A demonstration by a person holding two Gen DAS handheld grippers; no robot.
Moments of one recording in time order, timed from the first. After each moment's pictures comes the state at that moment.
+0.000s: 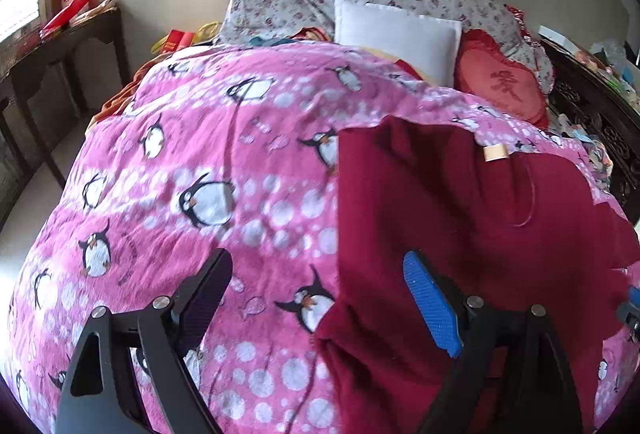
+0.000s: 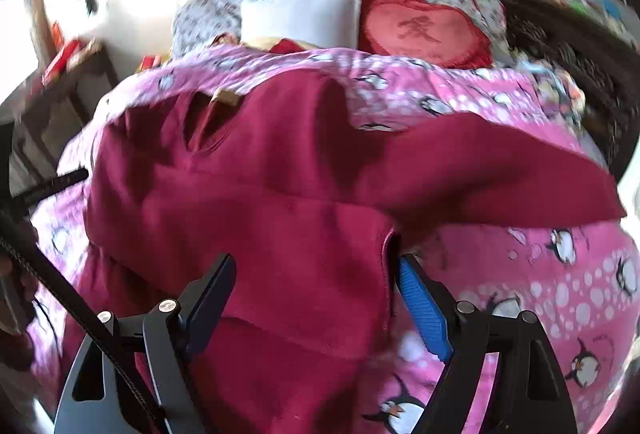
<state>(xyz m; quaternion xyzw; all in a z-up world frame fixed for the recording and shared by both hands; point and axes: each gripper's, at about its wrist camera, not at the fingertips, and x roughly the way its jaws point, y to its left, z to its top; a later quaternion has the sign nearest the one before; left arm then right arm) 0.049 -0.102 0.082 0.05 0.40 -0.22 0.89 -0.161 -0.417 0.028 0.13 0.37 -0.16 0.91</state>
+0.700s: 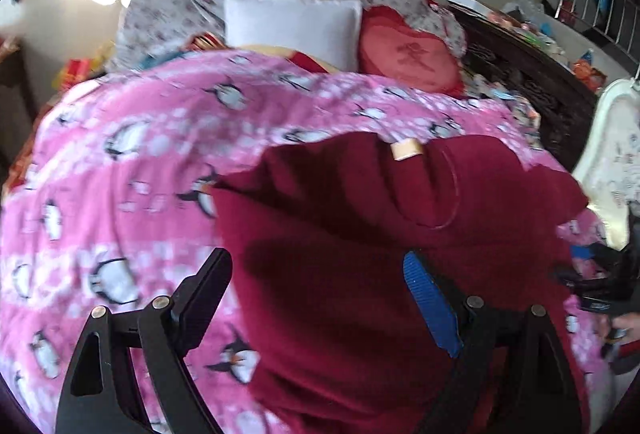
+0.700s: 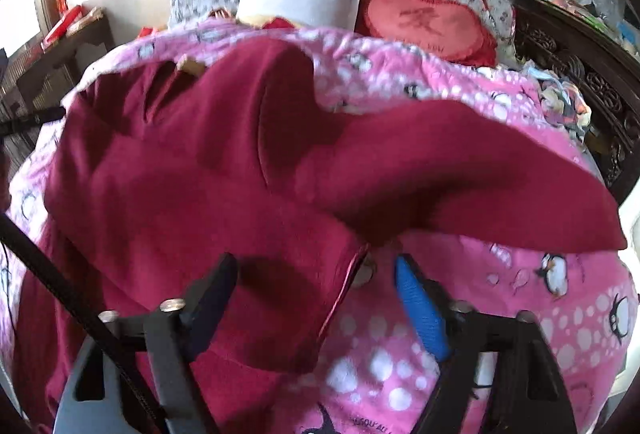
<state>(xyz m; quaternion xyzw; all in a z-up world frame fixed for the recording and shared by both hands) 0.077 -0.153 0.092 0.09 0.40 -0.39 0.82 -0.148 -0.449 -0.005 0.07 0.41 -0.15 0.90</state>
